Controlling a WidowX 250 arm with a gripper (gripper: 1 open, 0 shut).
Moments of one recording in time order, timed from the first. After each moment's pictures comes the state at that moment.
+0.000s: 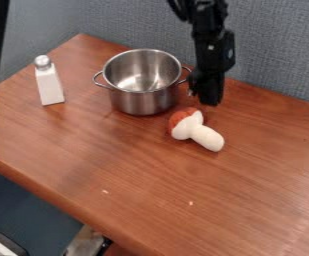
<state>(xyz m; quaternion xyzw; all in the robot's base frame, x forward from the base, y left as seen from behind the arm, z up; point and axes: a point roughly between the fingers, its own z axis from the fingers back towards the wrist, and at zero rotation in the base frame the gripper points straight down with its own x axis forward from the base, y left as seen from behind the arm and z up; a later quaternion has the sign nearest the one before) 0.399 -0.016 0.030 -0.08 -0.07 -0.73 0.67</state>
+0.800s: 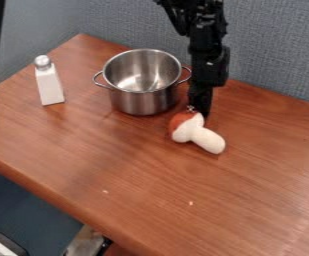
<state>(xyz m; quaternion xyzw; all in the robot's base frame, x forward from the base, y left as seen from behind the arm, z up) 0.386 -0.007 0.019 -0.04 -0.01 -0.65 0.76</state>
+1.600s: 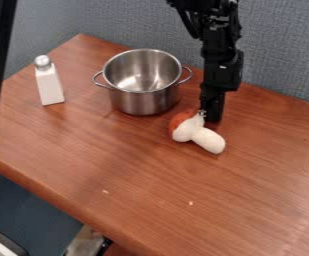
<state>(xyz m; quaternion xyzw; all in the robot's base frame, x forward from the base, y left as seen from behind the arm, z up) 0.384 -0.026 0.018 -0.06 -0.01 -0.66 0.75</state>
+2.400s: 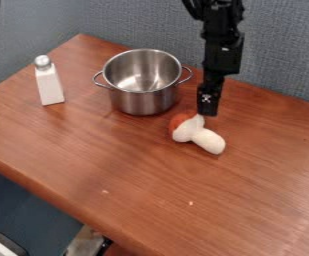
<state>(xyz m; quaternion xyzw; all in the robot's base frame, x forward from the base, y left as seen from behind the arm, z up) 0.380 -0.021 0.041 -0.06 0.01 -0.60 0.80</state>
